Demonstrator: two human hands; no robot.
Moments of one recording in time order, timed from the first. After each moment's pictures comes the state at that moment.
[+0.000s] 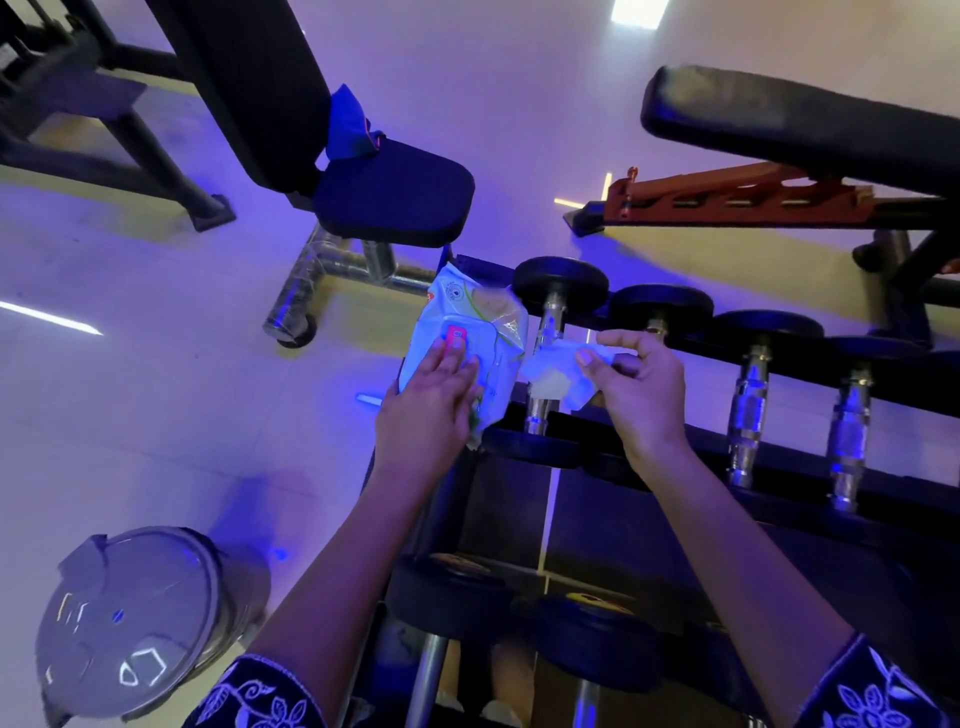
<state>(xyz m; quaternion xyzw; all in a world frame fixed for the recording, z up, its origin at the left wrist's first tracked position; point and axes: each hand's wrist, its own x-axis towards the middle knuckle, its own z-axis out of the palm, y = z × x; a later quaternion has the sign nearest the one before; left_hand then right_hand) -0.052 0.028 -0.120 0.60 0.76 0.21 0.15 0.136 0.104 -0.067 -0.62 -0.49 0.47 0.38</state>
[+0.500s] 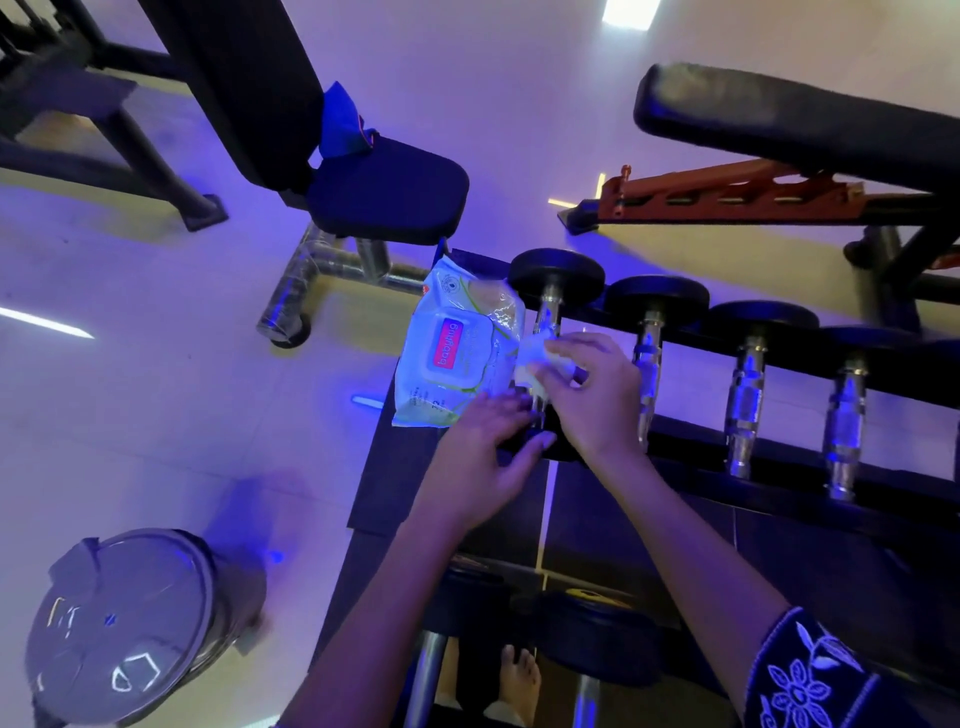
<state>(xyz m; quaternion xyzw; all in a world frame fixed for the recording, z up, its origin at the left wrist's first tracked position) -0.003 0.003 -0.121 0.63 0.62 0.39 0.25 0.114 0.091 -0.088 -0.58 -0.68 0.28 0.36</state>
